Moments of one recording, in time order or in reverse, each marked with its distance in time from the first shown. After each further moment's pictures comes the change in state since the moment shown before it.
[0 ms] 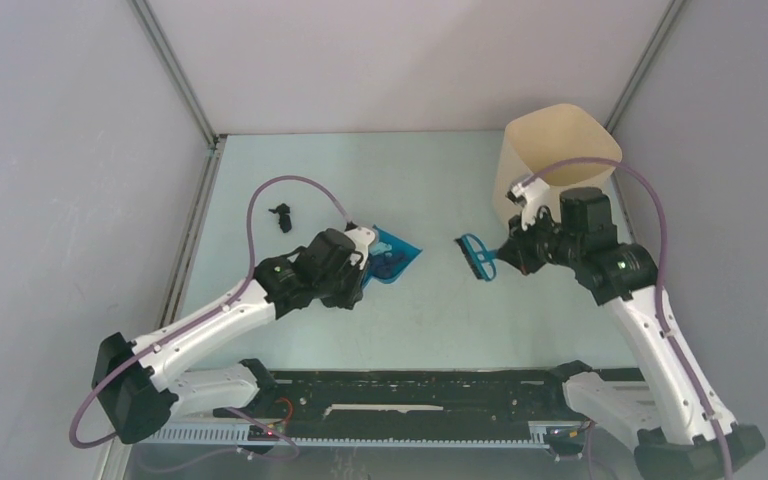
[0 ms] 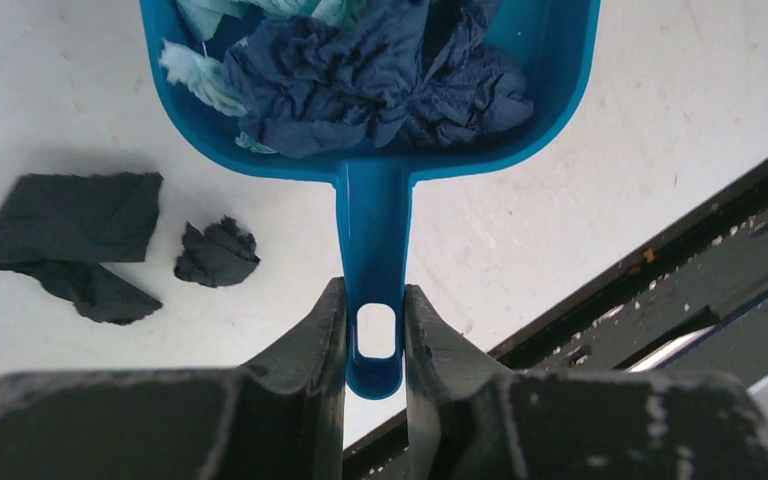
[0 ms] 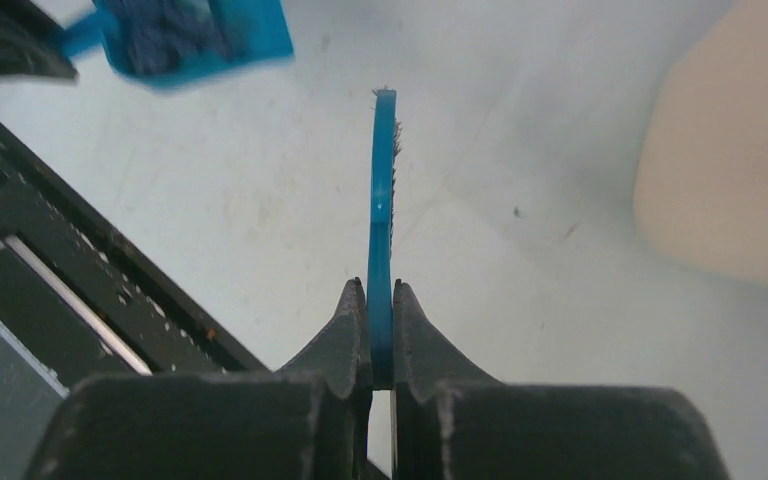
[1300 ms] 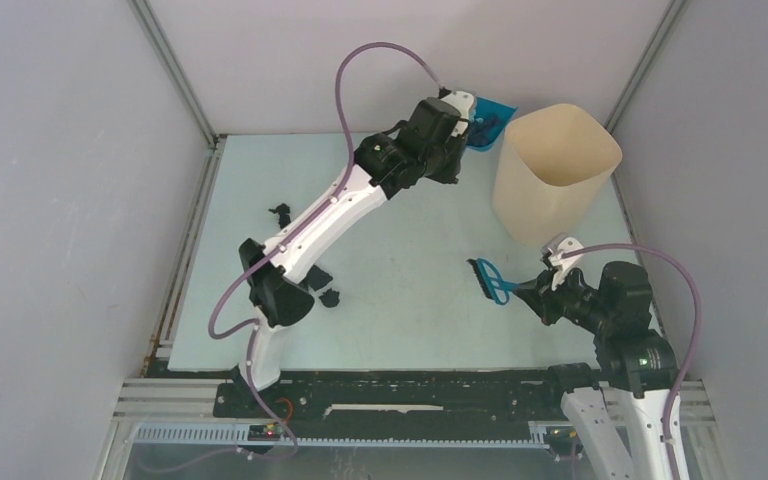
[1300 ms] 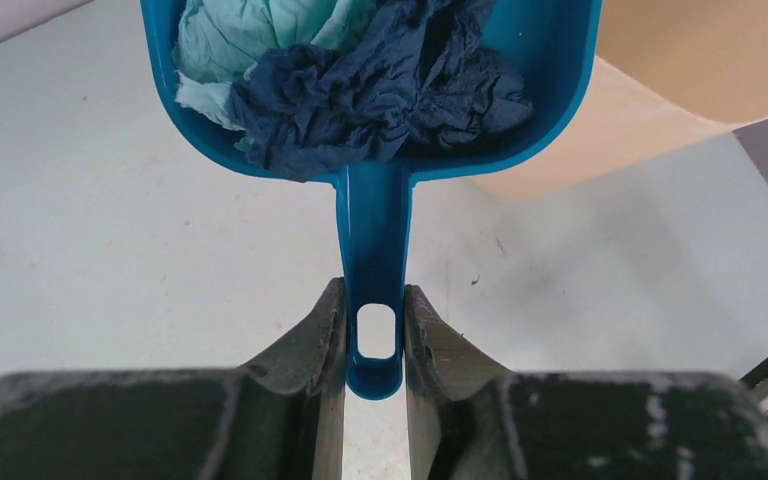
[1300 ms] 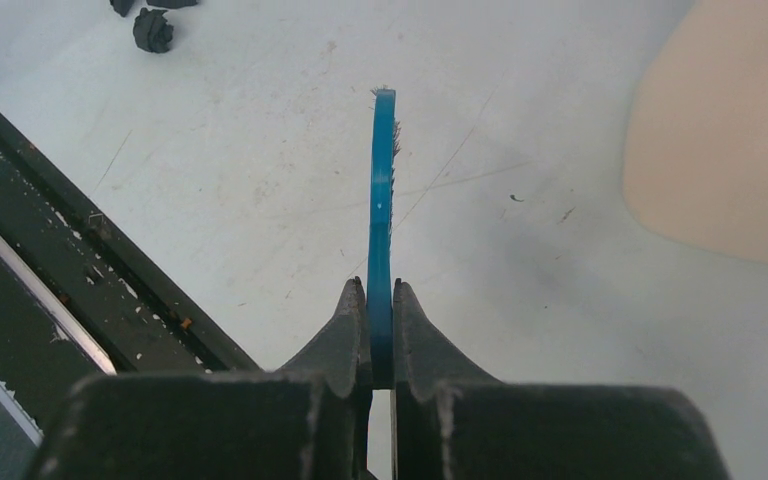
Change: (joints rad) left arm -0.038 0.948 1.496 -0.240 -0.152 -0.022; right arm -0.229 -0.543 -0.392 0.015 -0.203 -0.105
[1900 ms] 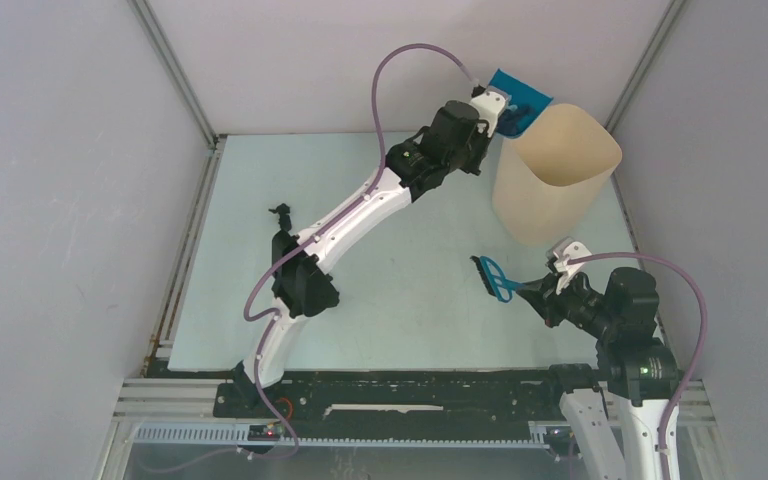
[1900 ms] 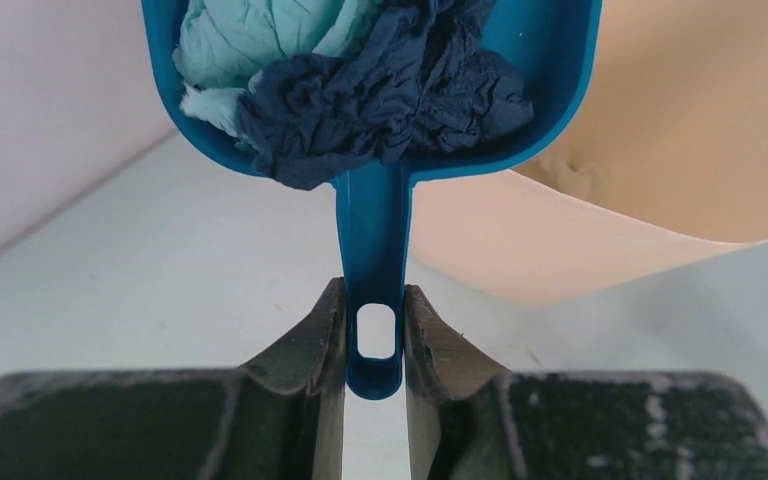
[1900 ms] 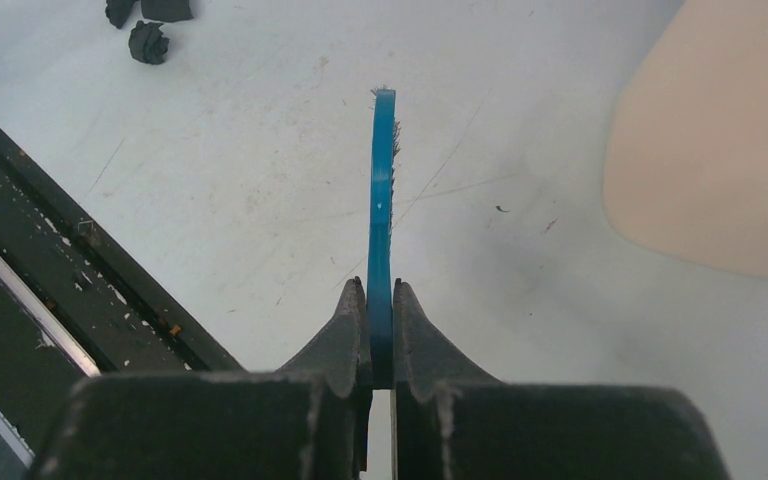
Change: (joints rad) left arm -0.005 0.186 0.056 0.334 0.051 0.177; right arm -0.070 -0.044 0.000 -0.005 -0.052 -0.036
